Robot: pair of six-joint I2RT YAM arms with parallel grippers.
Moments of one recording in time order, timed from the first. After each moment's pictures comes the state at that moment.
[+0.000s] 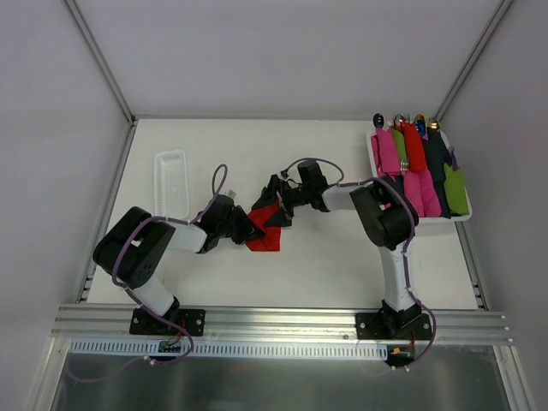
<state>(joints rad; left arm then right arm) -0.51 1.64 0.51 0.41 0.30 -1.09 0.56 2.15 1.20 0.24 -0.97 1.14</state>
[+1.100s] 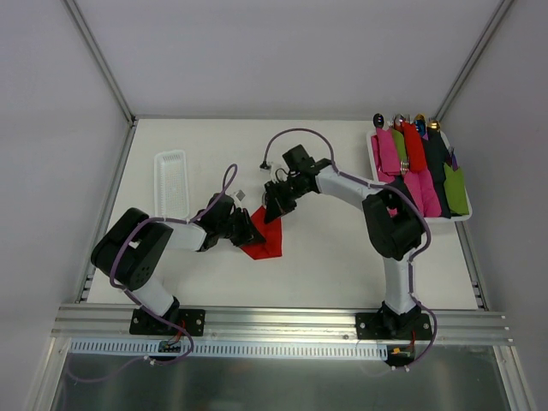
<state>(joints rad) -0.51 1.62 0.53 0.31 0.44 -0.85 0.63 2.02 1.48 -0.55 -0.76 0.14</state>
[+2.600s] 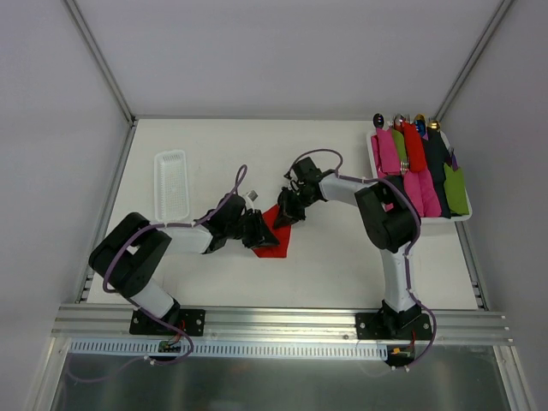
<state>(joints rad) -0.62 1.57 0.58 0.30 0.45 -0.96 0.57 2.12 1.37 -0.43 -0.60 0.64</state>
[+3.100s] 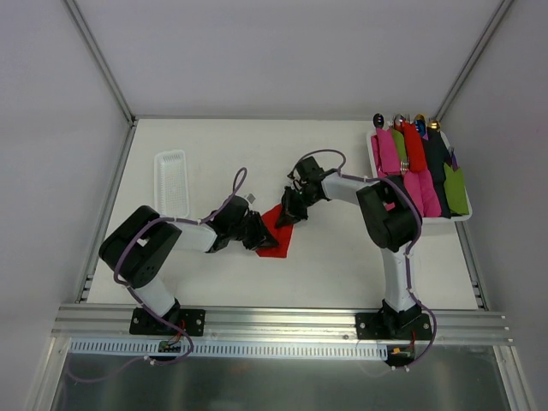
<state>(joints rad) -0.63 1.66 0.59 0.32 0.39 -1.04 0.55 2.12 1.36 -0.44 -0.61 0.66</state>
